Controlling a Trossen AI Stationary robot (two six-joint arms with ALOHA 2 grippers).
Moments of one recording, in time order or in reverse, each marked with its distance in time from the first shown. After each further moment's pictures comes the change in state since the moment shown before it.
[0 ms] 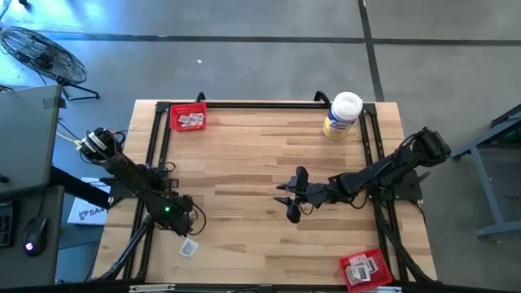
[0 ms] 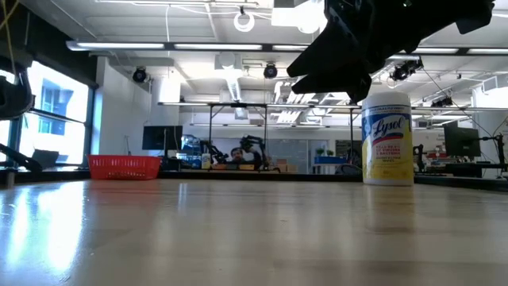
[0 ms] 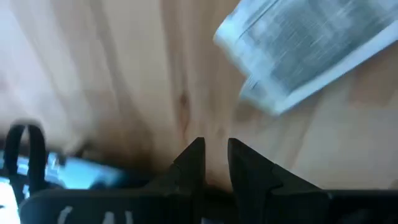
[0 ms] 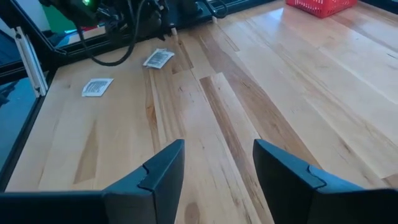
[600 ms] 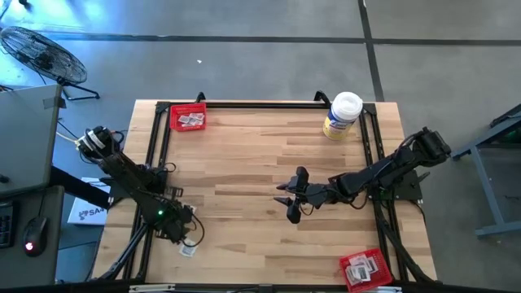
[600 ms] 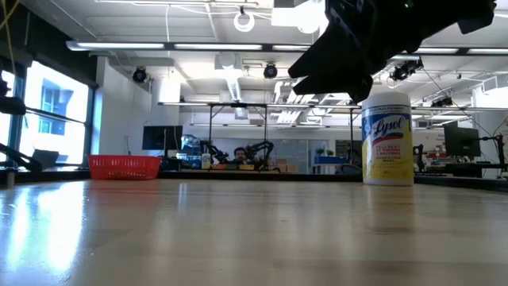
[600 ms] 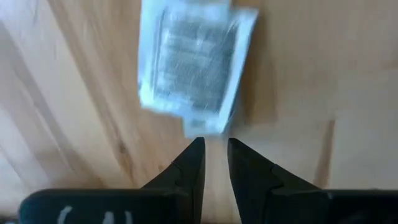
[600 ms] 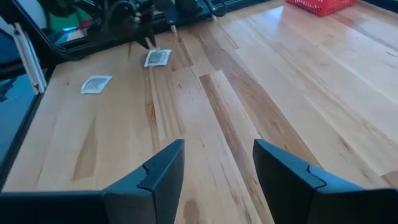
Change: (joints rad) left arm -0.086 -0.028 0.000 0.152 0.018 0.090; right arm 0.005 0.000 -0.002 -0.005 0.004 0.000
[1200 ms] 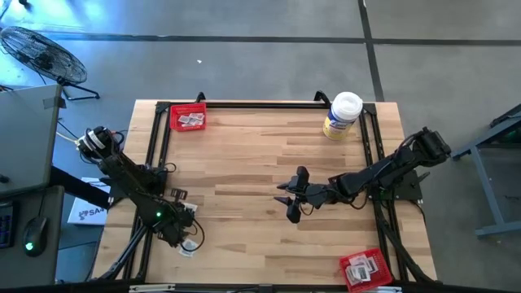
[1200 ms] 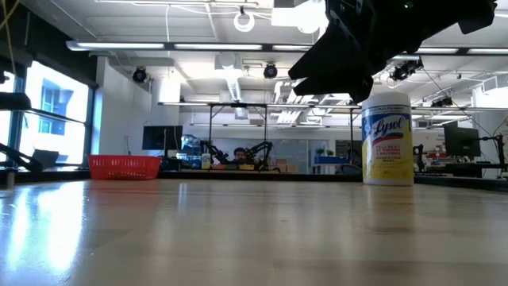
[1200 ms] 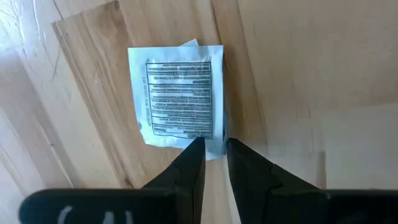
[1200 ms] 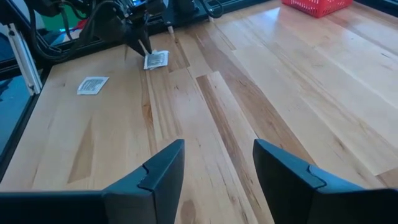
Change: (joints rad) left arm -0.028 0.003 0.000 0.075 -0.098 0.033; right arm 0.000 0.000 -0.001 -0.003 0.014 0.000
